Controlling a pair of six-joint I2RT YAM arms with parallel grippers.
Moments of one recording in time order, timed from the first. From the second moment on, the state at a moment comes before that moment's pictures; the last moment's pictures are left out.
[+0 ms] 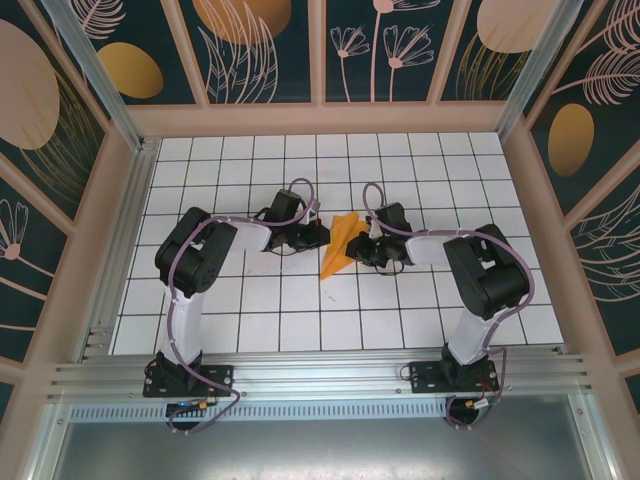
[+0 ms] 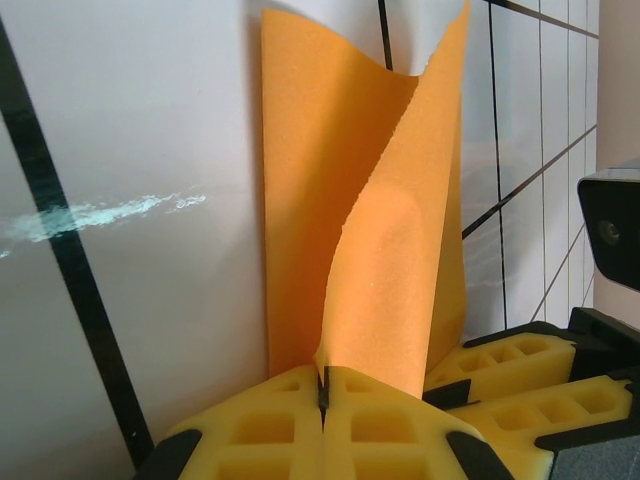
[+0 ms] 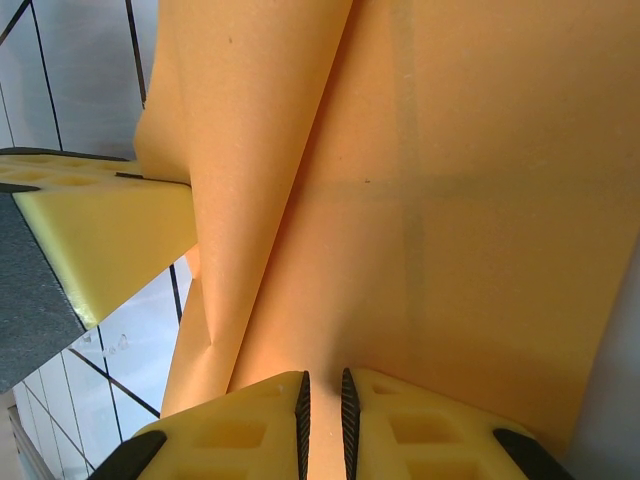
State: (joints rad) left arm -0.54 2.10 1.12 0.17 0.63 -0.73; right arm 0.45 1.77 0.79 0.03 -0.48 0.72
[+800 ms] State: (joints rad) left arm -0.54 2.10 1.12 0.17 0.62 -0.72; right arm 0.52 1.72 0.79 0.08 -0.50 0.72
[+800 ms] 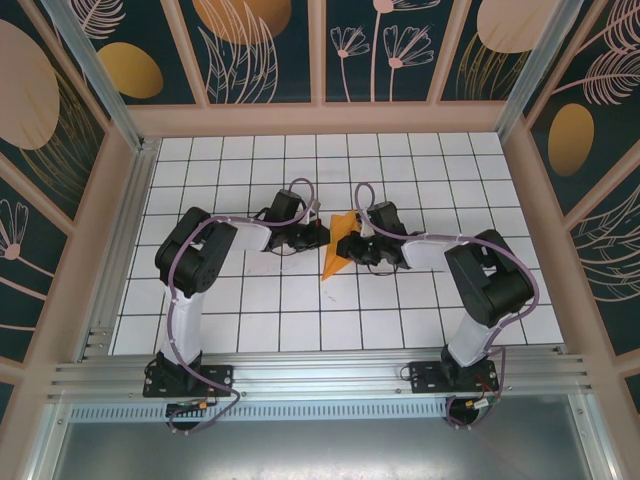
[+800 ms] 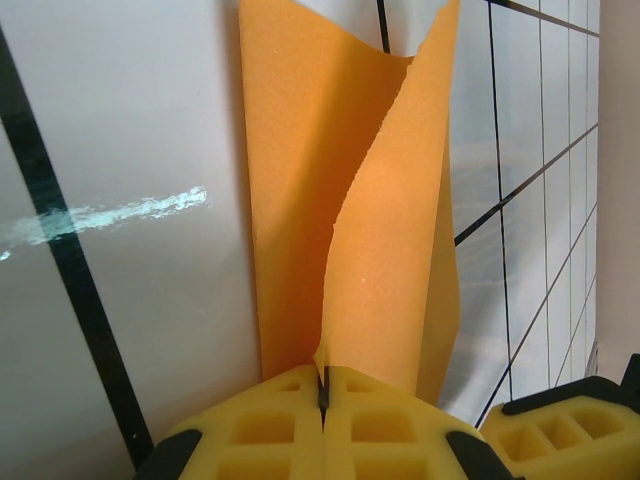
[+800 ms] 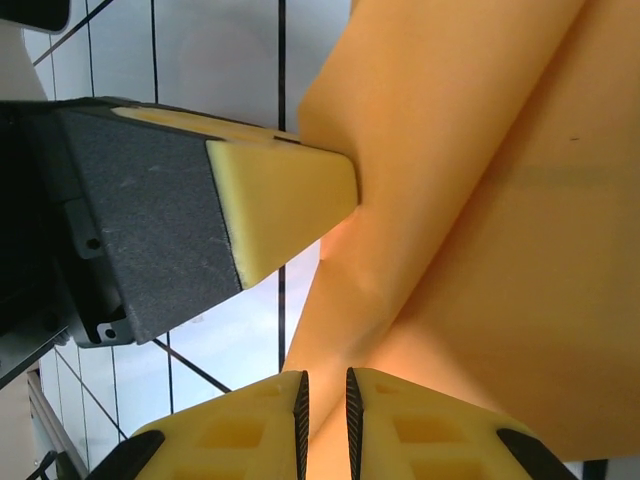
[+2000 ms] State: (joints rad) left arm -0.53 2.10 1.13 0.17 0.63 -0.73; right arm 0.53 1.84 0.79 0.26 -0.63 0.76
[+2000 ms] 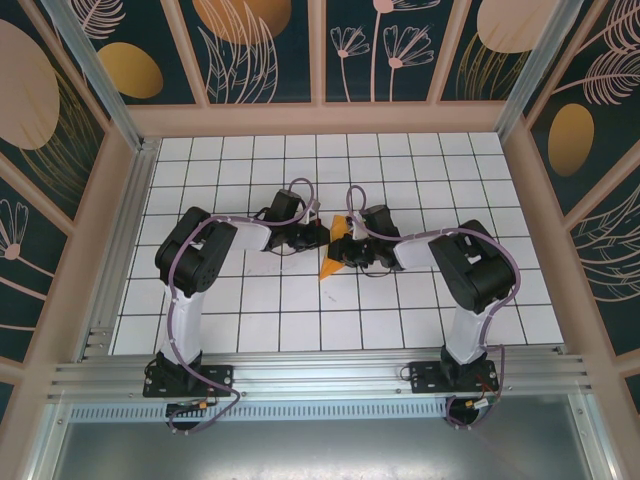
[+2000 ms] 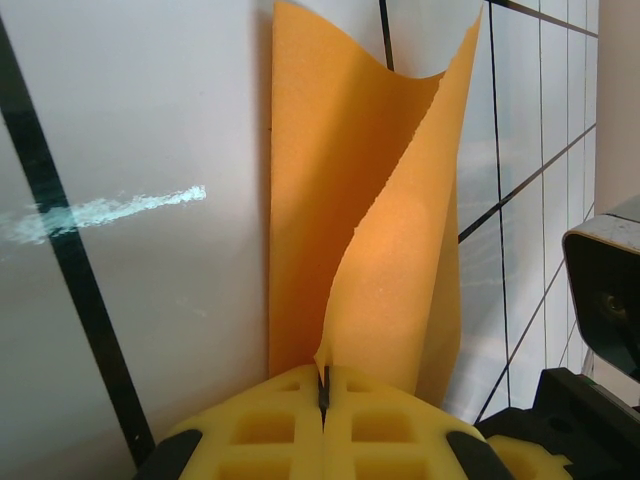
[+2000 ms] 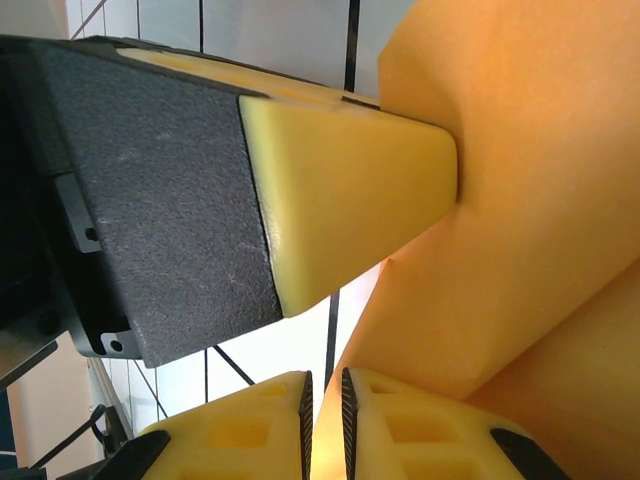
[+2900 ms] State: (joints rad) left arm -0.51 2.13 1.12 0.22 0.71 -0.77; right arm 0.62 1.85 0.79 0.26 -0.60 0.75
